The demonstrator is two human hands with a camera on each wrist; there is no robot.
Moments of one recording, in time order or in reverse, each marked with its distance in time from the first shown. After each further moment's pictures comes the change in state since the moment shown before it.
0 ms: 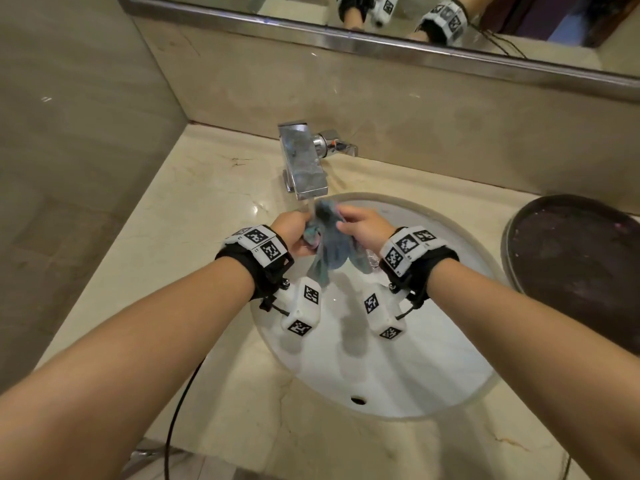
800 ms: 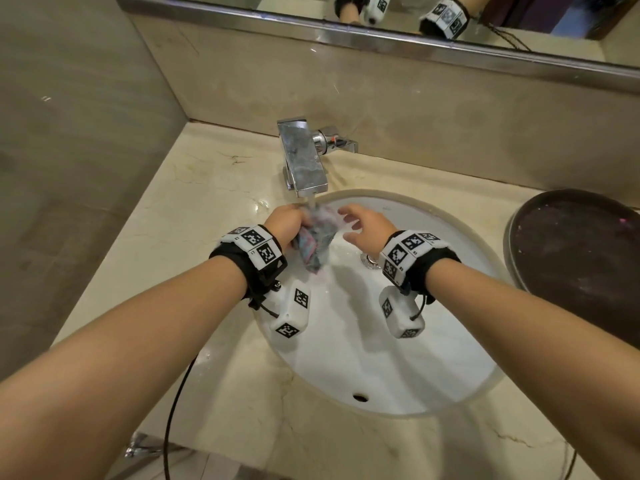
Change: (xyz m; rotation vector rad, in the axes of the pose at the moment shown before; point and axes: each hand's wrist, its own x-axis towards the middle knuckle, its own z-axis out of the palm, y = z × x) left_hand 0.007 0.002 -0.012 0.288 0.087 0.161; right_hand -0.003 0.007 -0.005 -0.574 0.066 -0.038
